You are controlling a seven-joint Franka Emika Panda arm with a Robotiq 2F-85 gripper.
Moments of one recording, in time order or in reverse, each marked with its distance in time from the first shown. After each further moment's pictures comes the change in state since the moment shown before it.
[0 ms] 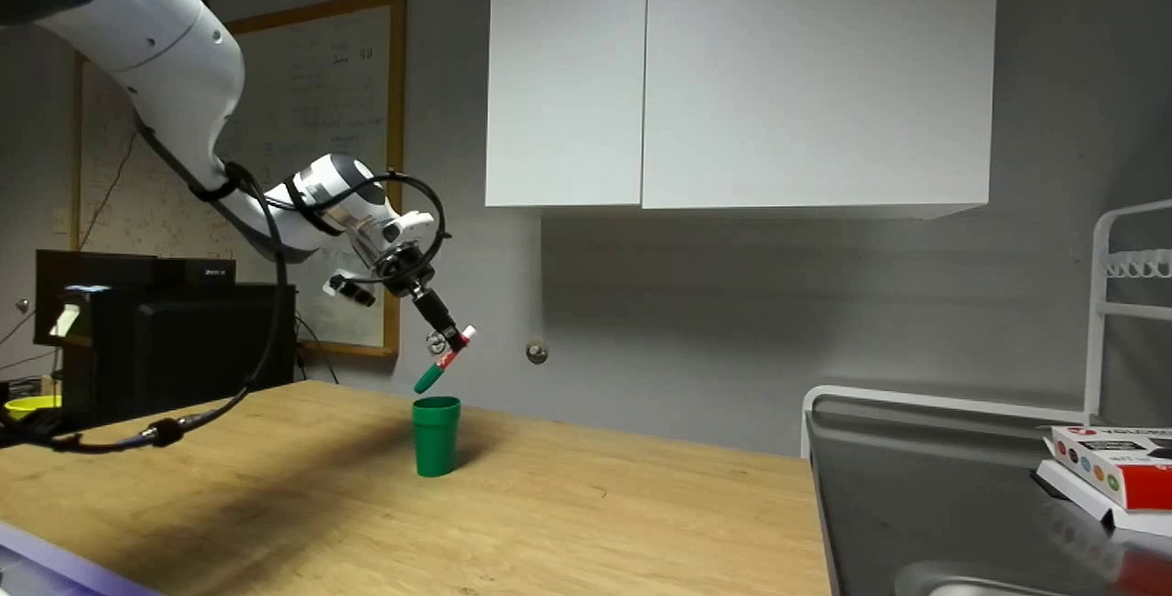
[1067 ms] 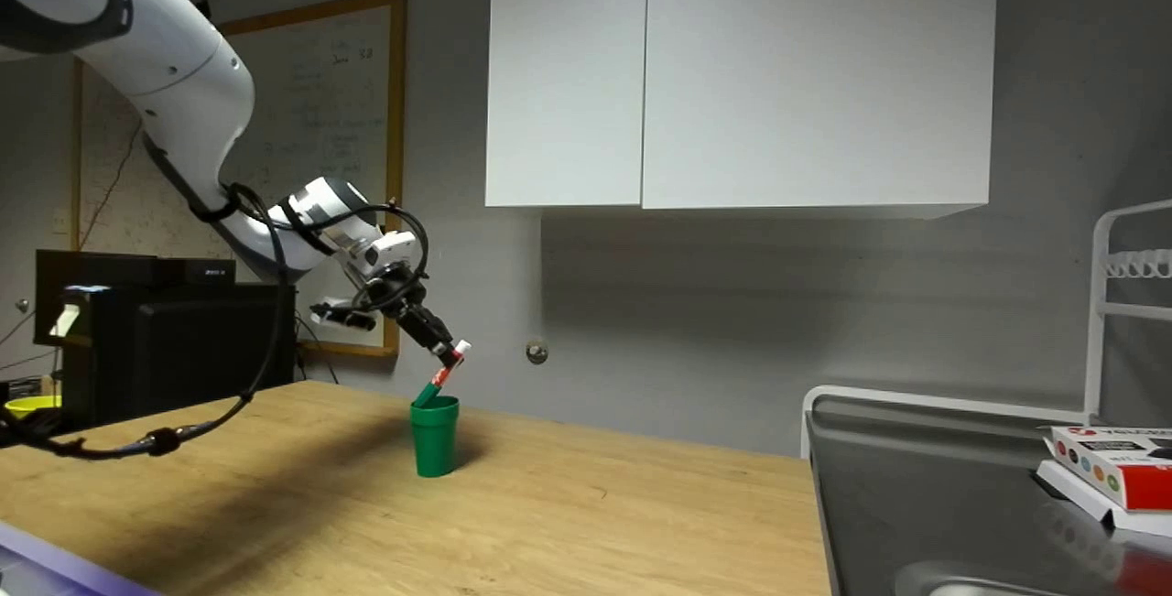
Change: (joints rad) arm 0.068 0.078 -0.003 0.019 -0.094 -0.142 0.274
